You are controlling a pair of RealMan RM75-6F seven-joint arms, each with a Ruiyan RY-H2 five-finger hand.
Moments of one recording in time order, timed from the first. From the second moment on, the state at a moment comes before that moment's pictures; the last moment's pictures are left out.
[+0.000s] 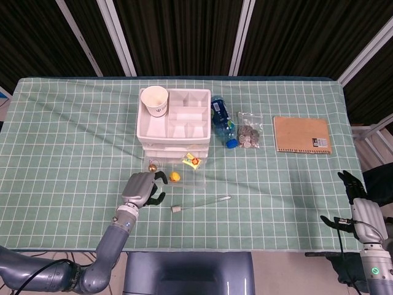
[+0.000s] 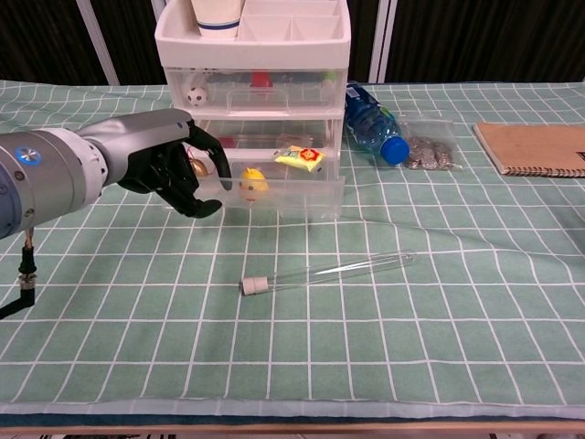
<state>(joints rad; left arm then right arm) -0.80 -1.62 -0.24 -1.95 0.61 1.27 0.63 0.09 -1.13 0.11 -1.66 -1.40 1.40 0.19</state>
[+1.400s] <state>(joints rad) -1.17 -1.29 -0.17 -1.72 0.78 0.67 0.86 0.09 -1.13 0.11 -1.67 -1.37 1.39 0.17</state>
